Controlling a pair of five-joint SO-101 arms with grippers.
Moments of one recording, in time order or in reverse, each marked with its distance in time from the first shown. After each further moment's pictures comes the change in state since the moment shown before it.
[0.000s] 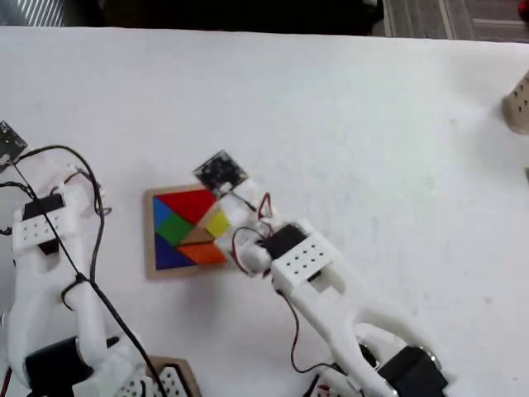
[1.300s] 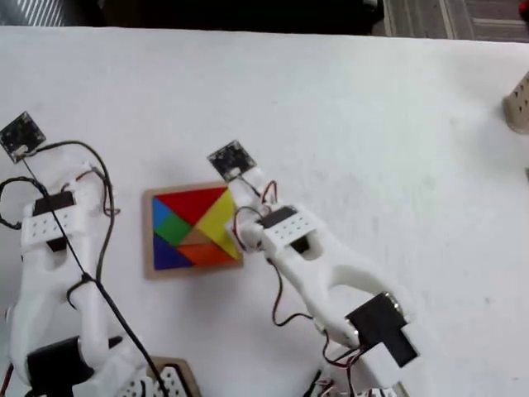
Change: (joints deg) left arm 3.3 0.0 0.0 0.0 -4.2; right arm 4.3 19.8 -6.3 -10.1 0.0
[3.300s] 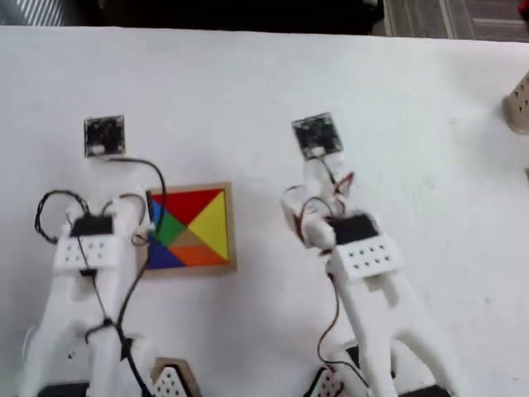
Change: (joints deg) left arm 13.9 -16.9 15.2 -1.9 -23.7; right arm 19.0 -36.0 10.9 10.4 -2.3
